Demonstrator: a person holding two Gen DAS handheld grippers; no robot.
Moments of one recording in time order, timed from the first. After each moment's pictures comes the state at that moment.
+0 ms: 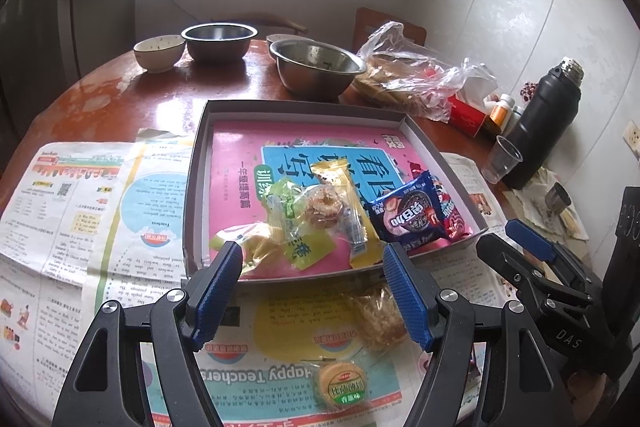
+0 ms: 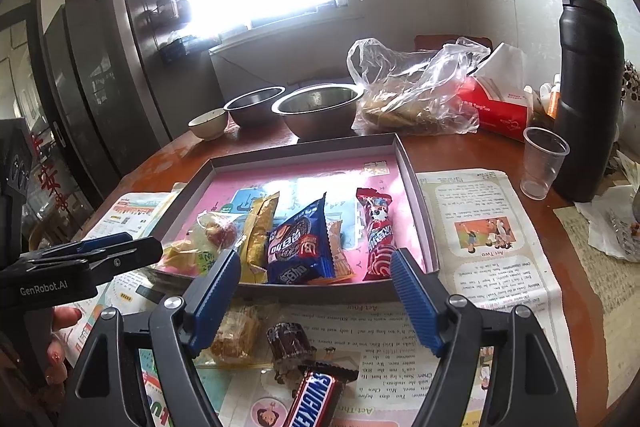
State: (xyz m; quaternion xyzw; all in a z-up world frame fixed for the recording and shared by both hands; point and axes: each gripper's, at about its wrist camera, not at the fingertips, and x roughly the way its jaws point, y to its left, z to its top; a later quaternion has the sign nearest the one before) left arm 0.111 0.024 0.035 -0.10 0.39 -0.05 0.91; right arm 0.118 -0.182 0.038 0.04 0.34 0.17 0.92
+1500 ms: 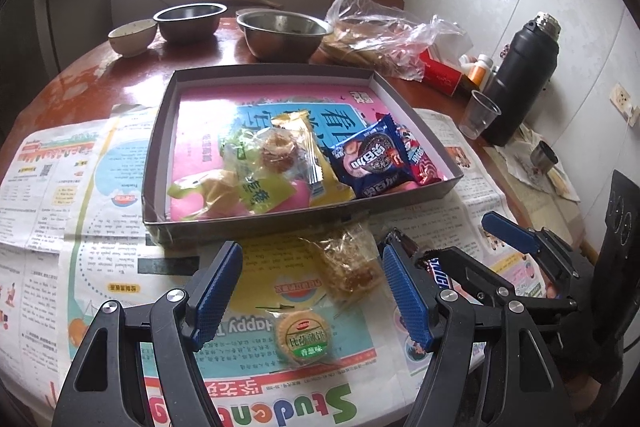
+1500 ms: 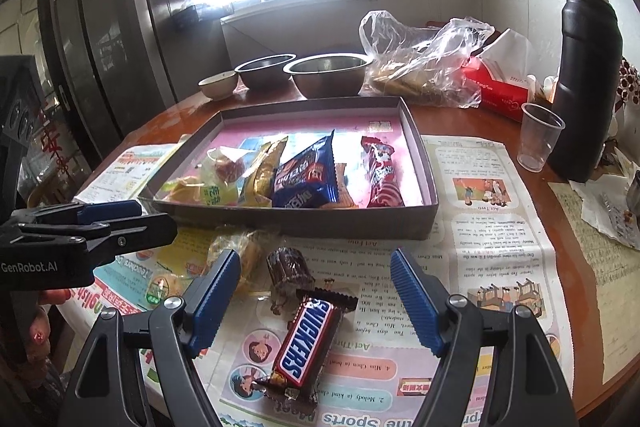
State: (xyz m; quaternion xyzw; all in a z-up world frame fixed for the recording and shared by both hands) left arm 0.090 -0.008 0.020 -0.07 0.43 -0.09 0.90; right arm 0.081 -0.182 0.017 0.00 0.38 0.18 0.91
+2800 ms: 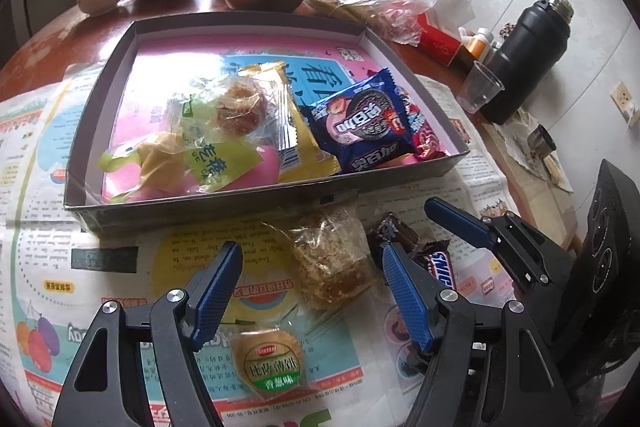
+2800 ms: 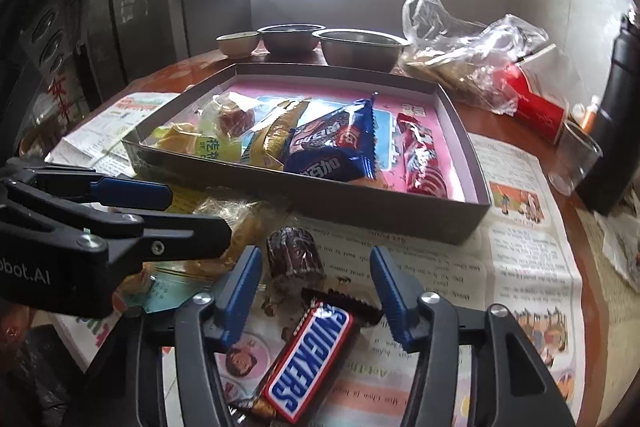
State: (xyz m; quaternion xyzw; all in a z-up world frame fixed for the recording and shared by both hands) left arm 0.122 -0.025 -0.019 -0.10 0.48 -0.12 0.86; right arm 0.097 -0.148 -0.021 -0.09 0.38 0.21 0.89
